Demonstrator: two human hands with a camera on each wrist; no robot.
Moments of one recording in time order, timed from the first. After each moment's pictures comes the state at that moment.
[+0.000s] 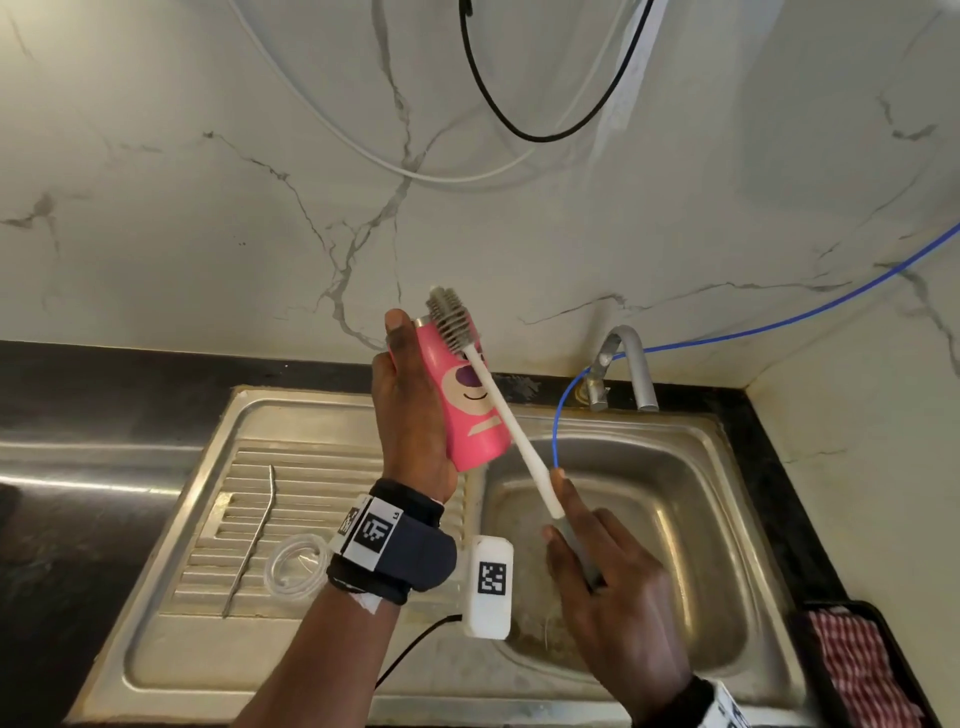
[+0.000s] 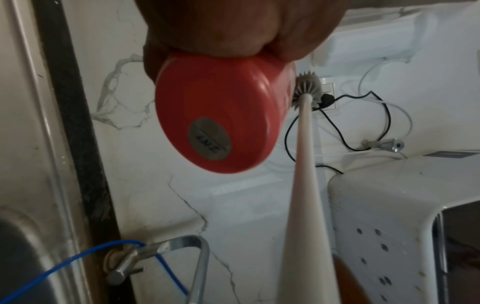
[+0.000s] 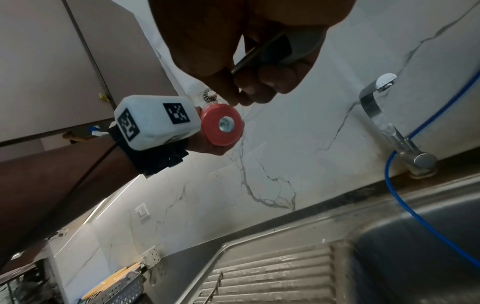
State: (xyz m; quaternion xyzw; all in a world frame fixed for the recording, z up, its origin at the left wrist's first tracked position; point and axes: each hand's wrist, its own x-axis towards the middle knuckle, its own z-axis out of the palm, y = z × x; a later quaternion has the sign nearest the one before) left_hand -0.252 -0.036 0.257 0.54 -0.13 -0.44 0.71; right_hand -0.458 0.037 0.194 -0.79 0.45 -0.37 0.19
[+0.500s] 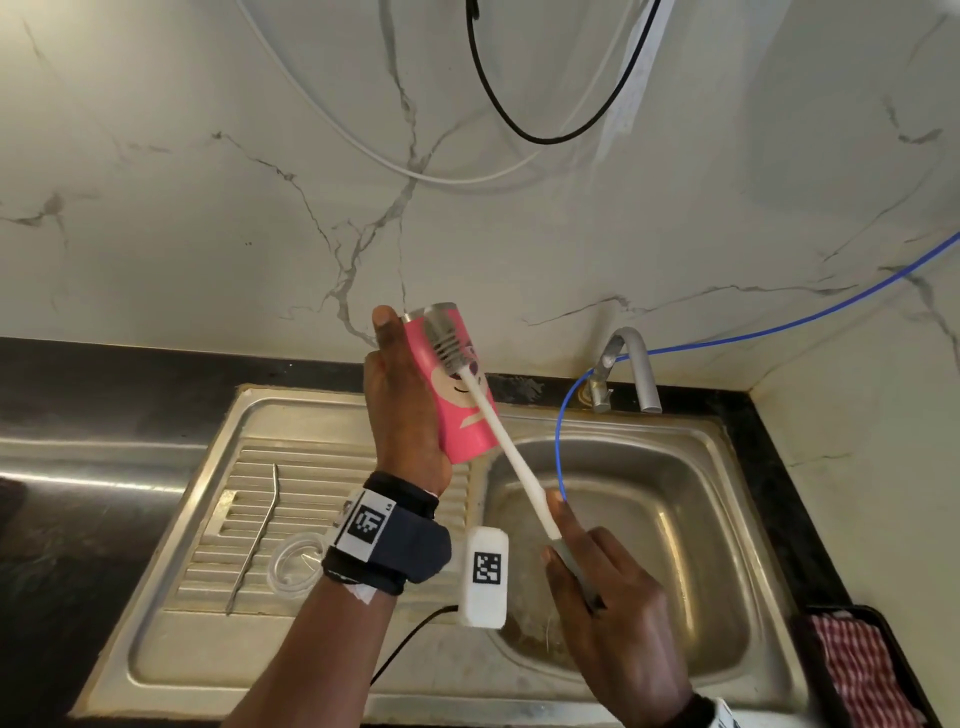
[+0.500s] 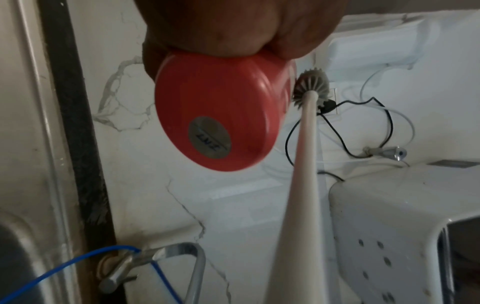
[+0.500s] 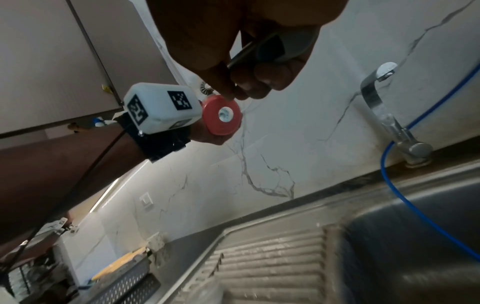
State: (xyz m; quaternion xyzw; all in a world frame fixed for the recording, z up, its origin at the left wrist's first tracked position) left_hand -0.244 -0.039 0.257 0.55 -0.12 -0.42 0.71; right_hand -0.462 0.049 0.184 -0.80 0.42 -0.38 0.21
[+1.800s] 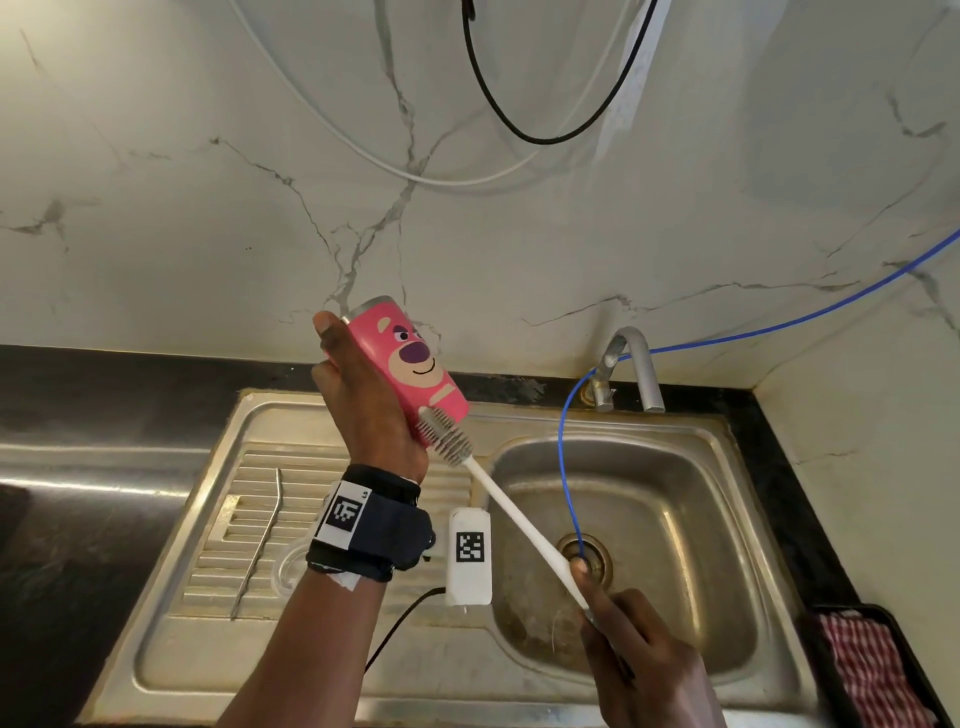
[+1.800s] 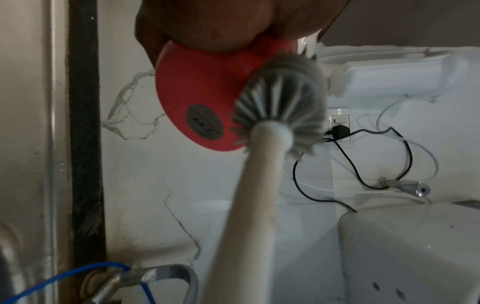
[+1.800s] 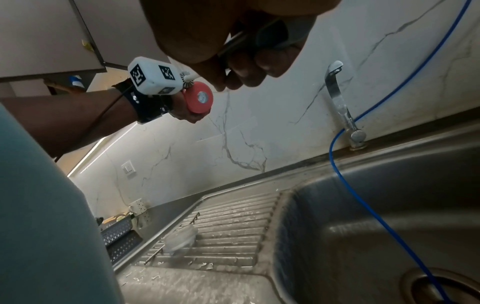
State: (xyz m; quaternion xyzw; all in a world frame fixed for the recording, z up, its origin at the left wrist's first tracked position) left_hand -0.218 -0.046 0.245 0.53 -0.03 -0.35 0.77; right_hand -0.499 0.077 0.174 -0.82 0.44 -0.29 0.20
